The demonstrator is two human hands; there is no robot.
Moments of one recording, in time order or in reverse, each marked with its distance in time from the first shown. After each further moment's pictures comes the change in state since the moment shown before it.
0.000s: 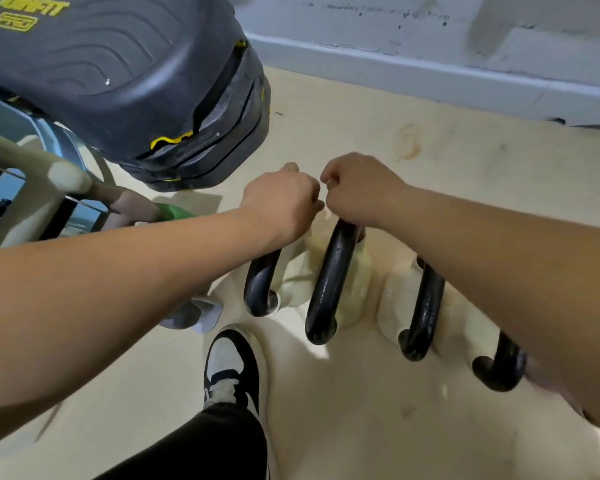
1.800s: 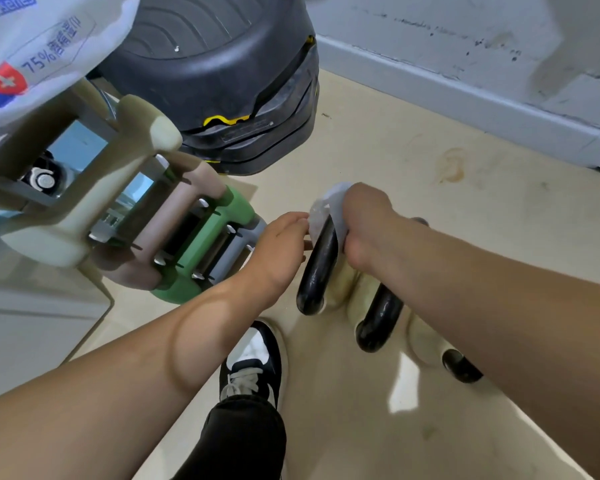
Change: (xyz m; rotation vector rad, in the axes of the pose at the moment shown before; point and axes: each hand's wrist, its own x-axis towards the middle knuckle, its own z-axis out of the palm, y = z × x) left_hand -0.077 -0.059 0.051 -1.507 0.048 -0.522; right_hand -0.014 -0.096 0.061 1.217 -0.010 0.583
